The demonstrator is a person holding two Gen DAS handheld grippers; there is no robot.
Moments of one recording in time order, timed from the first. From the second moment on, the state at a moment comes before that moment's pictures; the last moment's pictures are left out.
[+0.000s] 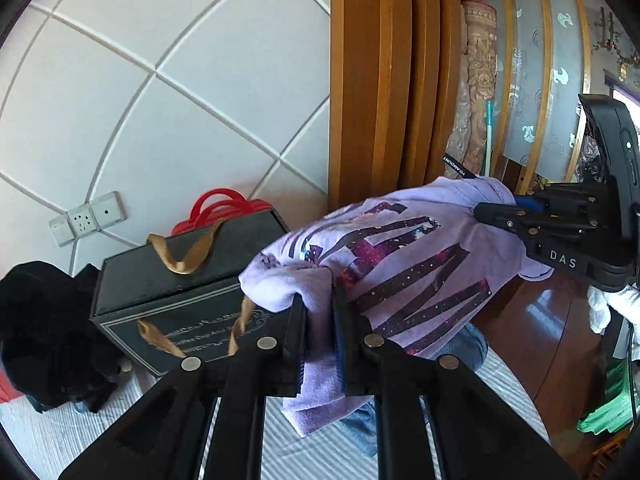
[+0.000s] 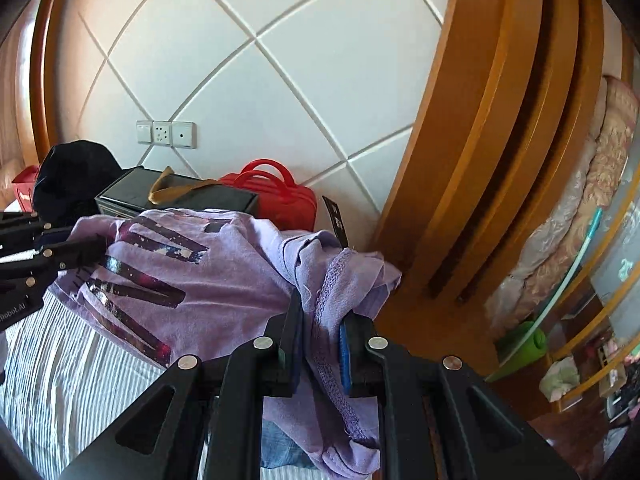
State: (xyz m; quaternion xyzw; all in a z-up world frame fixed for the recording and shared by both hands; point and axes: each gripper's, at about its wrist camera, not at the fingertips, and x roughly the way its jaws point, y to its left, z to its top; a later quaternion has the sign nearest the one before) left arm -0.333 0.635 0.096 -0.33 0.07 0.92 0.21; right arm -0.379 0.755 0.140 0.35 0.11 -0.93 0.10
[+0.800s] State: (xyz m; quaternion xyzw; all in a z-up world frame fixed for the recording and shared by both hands) left arm -0.274 0.684 -0.014 -0.44 0.10 0.87 0.21; right arm -0.337 0.837 0.000 0.48 0.01 -0.87 0.10
